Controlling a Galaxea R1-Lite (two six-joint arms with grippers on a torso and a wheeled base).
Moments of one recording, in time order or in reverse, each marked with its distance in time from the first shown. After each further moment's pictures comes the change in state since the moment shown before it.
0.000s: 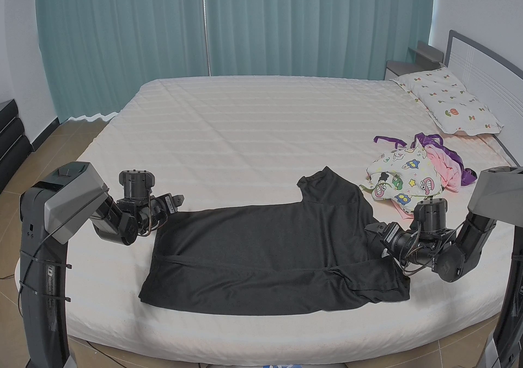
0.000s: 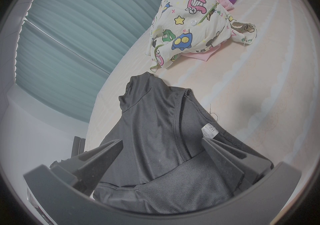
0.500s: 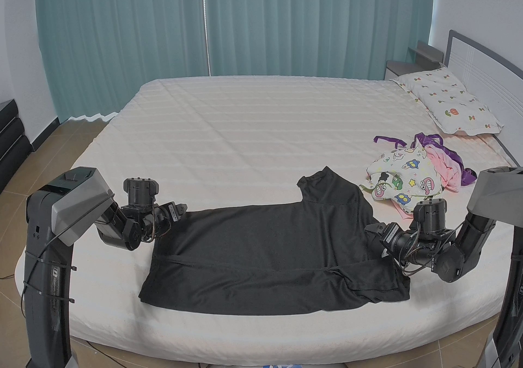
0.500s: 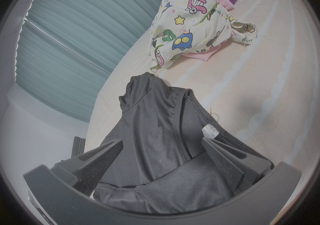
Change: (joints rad) left arm -0.002 0.036 0.001 0.014 -0.014 -0.018; right arm 0.001 0.003 -0.003 -0.006 -0.003 0.000
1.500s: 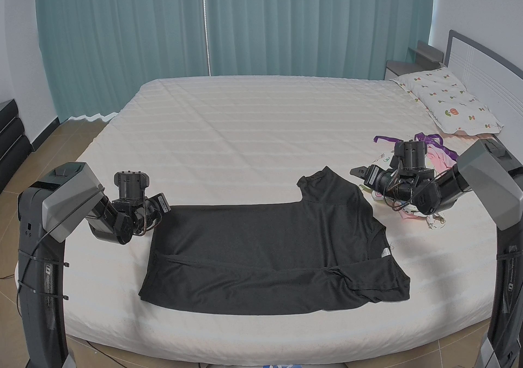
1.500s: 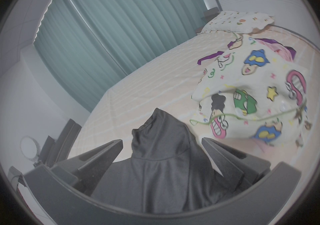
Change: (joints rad) left arm 0.037 -0.050 0.012 -0.002 0.043 -0.061; right arm -0.049 0.177 -0.839 0.535 0.026 -0.347
